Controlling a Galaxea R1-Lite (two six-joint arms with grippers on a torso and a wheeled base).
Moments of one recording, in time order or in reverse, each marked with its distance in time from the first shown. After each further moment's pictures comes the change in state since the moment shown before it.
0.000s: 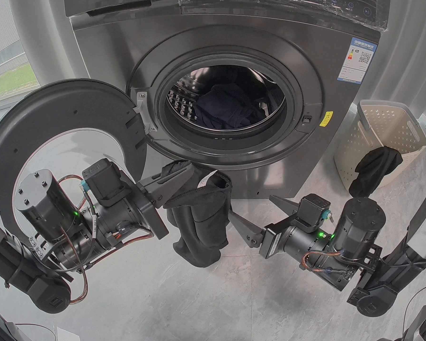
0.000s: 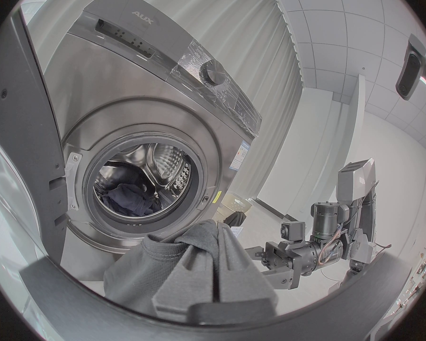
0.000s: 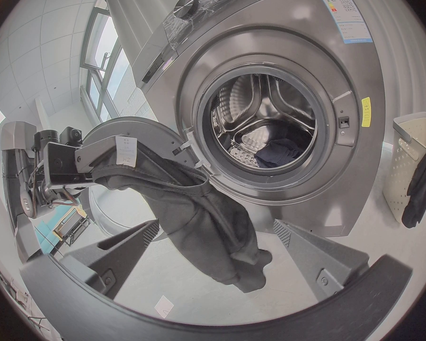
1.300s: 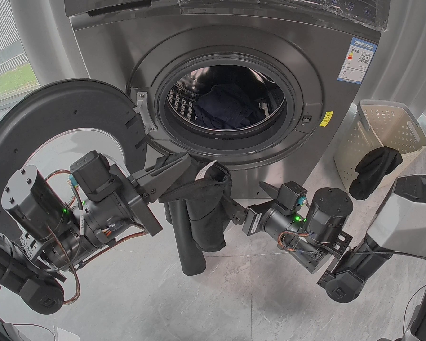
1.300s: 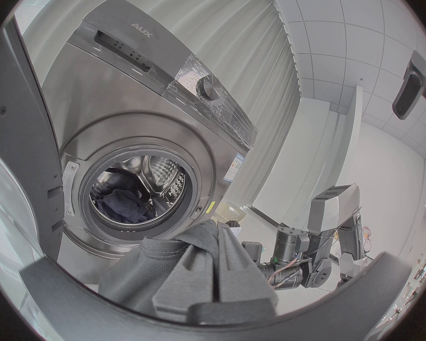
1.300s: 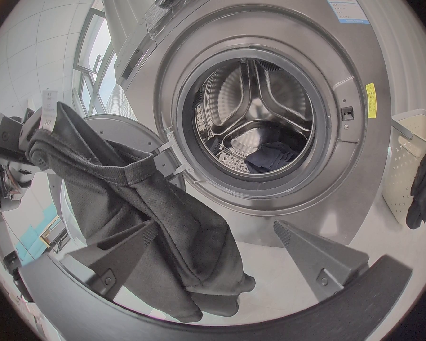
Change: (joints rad) left arm -0.011 -0.054 0.000 0.000 -0.003 -0.048; right arm -0.068 0.189 -0.197 -0.051 0.000 -0.009
